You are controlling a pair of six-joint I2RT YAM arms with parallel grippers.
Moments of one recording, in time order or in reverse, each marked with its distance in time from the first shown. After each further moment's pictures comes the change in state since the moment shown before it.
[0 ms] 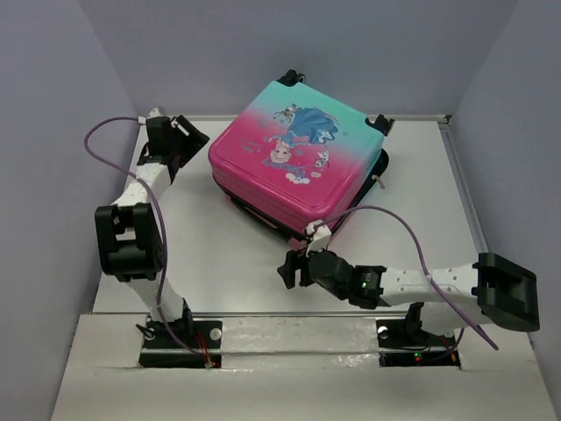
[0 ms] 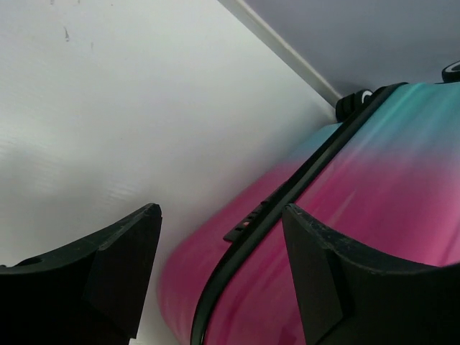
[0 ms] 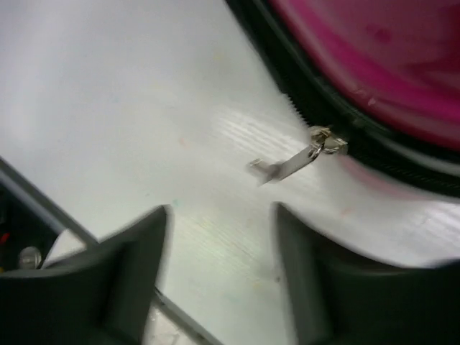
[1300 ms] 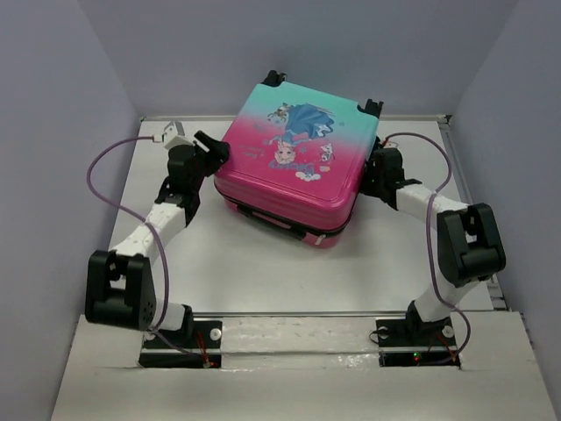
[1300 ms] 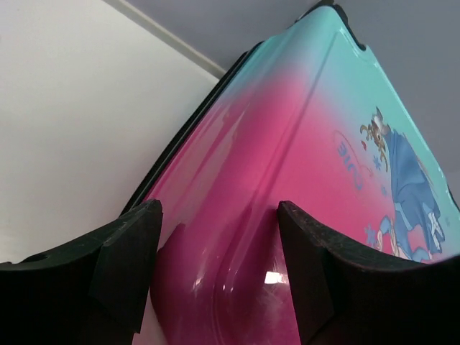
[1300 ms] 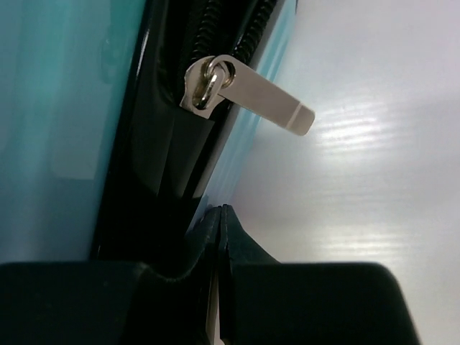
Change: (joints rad) left arm -0.214 -0.231 -0.313 0.327 -0.151 -0.074; right arm -1.020 0.377 0.433 -0.254 -0.433 -0.257
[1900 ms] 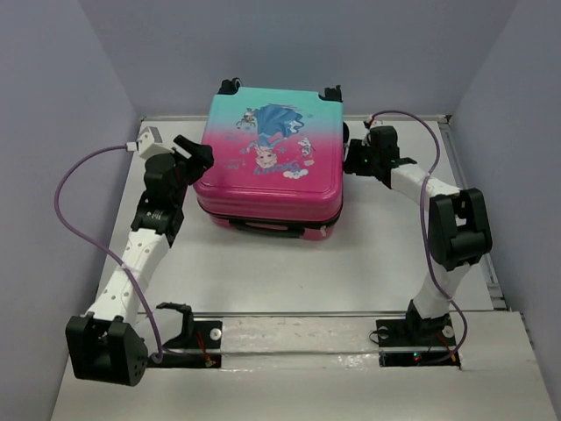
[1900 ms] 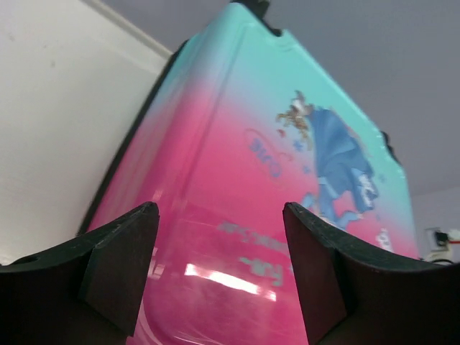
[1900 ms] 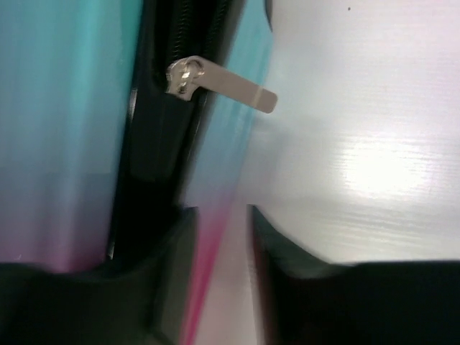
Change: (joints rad) left arm -0.012 -0.402 -0.116 -0.272 -0.148 0.048; right arm -0.013 0.172 0.291 -0.040 -0.225 -0.107
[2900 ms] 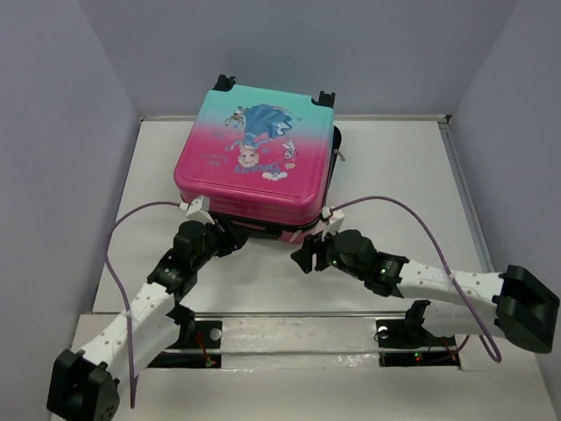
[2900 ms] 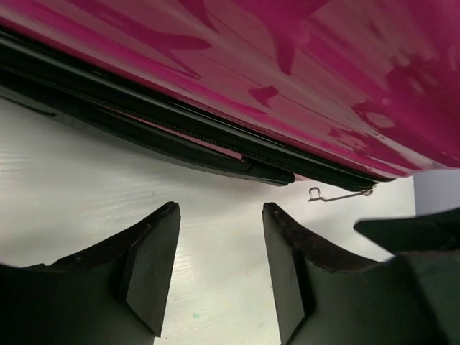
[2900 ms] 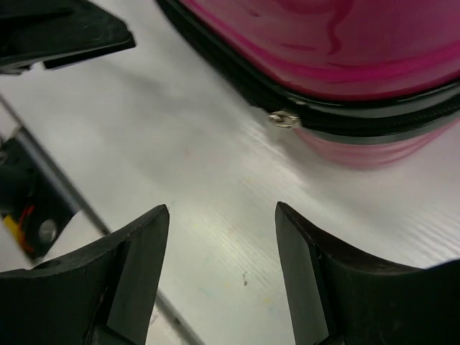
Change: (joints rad) left arm -0.248 -0.397 -0.488 -0.109 0.230 -0.034; right arm 0.801 -0.760 -0.769 0.275 0.263 0.178
